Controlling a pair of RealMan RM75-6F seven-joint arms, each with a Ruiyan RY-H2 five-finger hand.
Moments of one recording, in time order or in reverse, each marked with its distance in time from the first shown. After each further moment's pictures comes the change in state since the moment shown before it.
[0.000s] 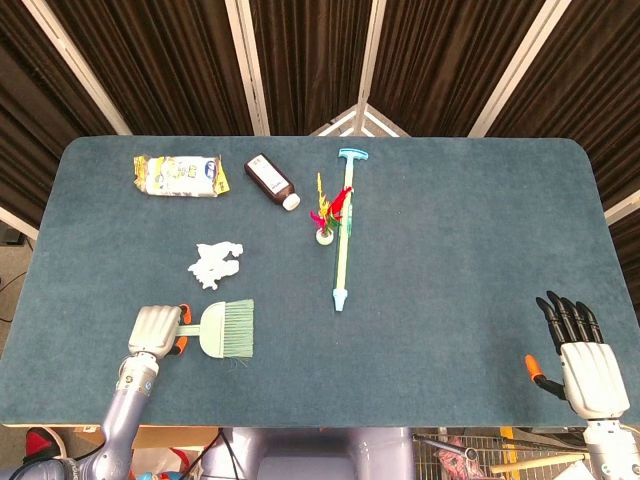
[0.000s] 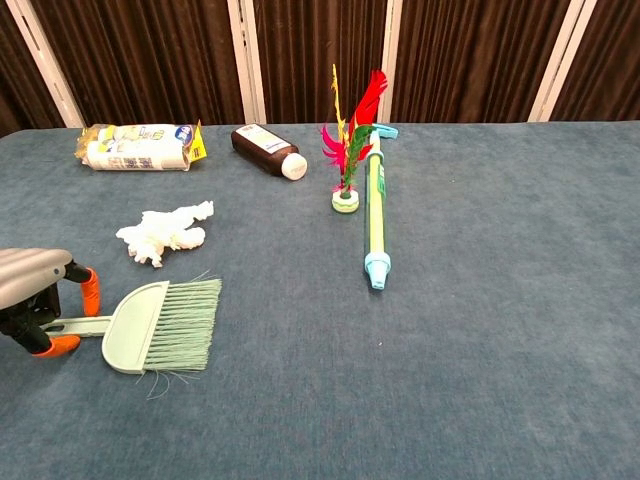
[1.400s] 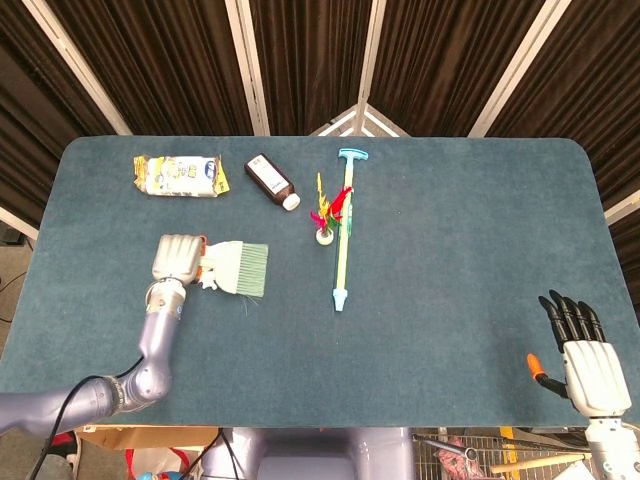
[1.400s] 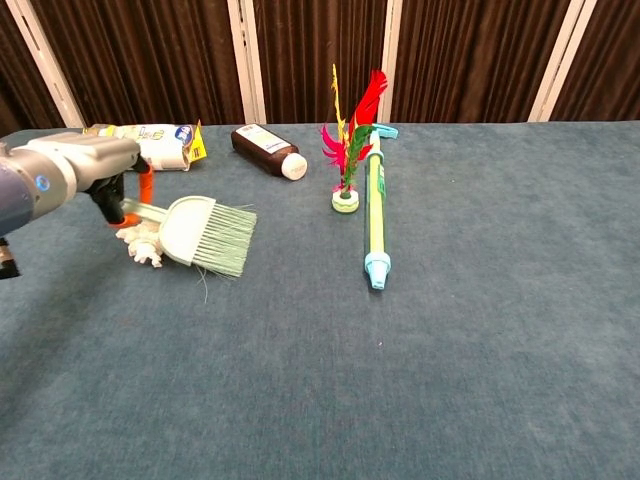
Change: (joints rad) left arm -0.364 -0.030 -0.179 0.227 -0.316 -0.062 0.187; right arm 0.003 0.006 0.005 0.001 0.015 -0.010 0.021
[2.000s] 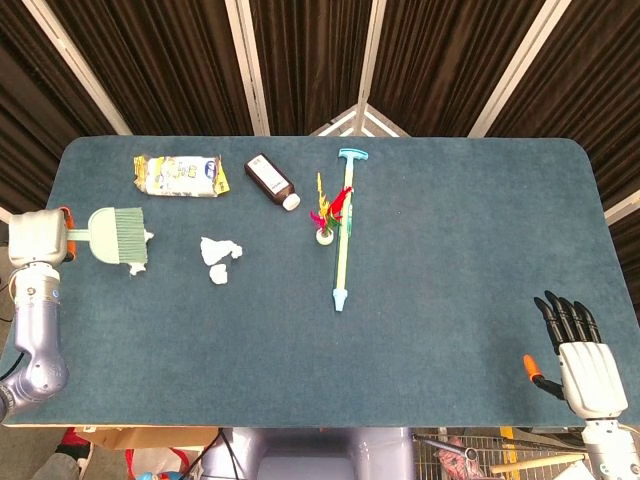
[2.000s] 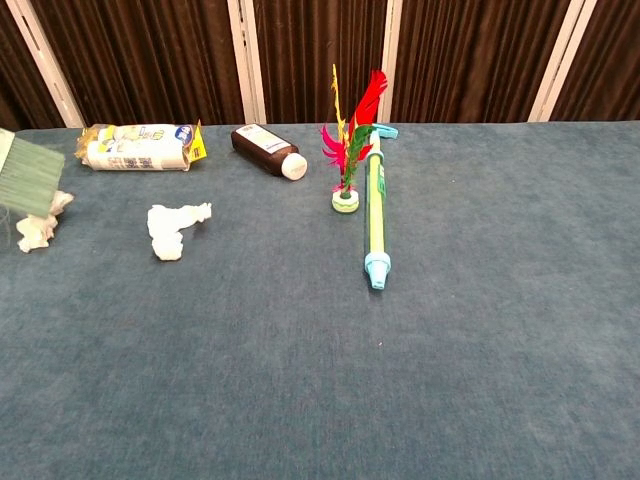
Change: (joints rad) left arm 0.153 0.370 0.019 -0.039 0.022 0.034 -0.220; right arm 0.001 -0.007 -0.003 -0.005 -0.016 0.006 -0.022
